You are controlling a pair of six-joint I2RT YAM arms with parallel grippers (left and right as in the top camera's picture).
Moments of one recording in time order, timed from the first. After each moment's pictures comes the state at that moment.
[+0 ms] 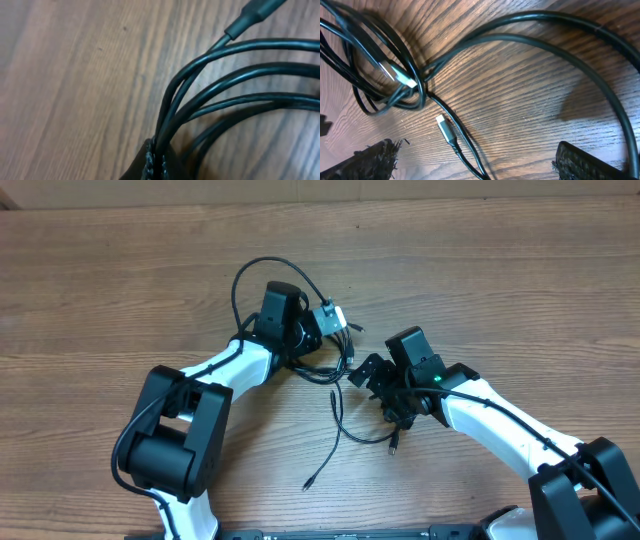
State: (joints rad) left arm -0.37 1.93 1.05 0.09 0.16 0.84; right arm 0.48 1.56 0.82 -0.42 -0.28 1.17
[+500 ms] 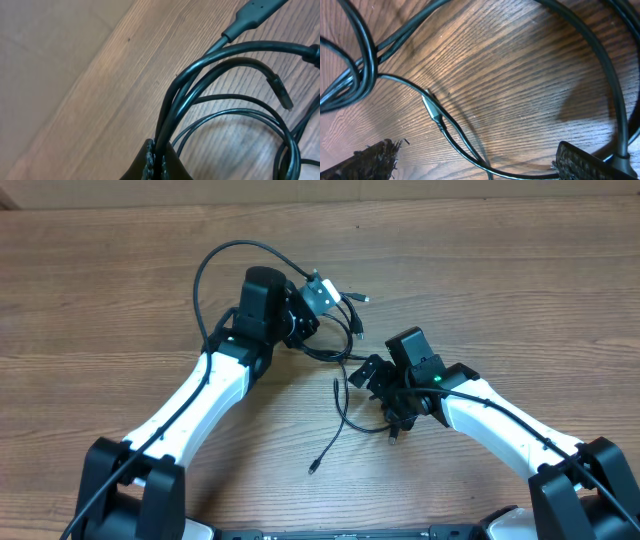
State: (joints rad) left arm -0.37 1.62 1.05 -0.08 0.15 0.63; right arm 0.48 1.56 0.82 -0.44 -0.28 1.17
